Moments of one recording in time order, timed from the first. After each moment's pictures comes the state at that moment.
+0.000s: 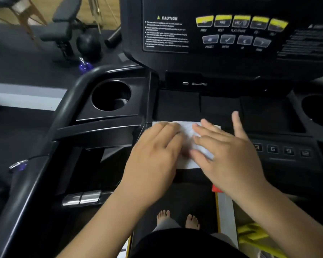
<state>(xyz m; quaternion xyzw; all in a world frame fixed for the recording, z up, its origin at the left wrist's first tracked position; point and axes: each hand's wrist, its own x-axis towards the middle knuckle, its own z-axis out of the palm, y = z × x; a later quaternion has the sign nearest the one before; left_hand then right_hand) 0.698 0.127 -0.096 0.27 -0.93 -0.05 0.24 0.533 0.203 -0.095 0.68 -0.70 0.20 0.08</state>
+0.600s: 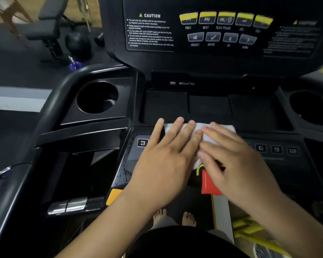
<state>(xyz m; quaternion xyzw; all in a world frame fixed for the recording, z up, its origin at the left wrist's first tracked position) 0.661 0.139 -0.107 0.25 -0.96 -0.02 0.14 0.513 0.236 -0.090 0.65 -0.74 0.20 -0.01</state>
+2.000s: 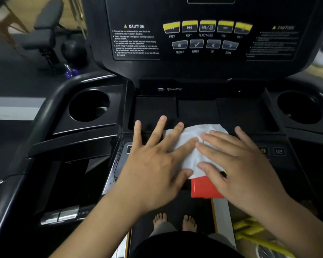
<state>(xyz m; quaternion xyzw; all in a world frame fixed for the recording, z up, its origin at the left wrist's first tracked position) 0.665 0.133 -0.086 0.24 -0.97 -0.03 0.03 0.489 0.252 -0.080 0.67 -0.73 0.16 0.02</state>
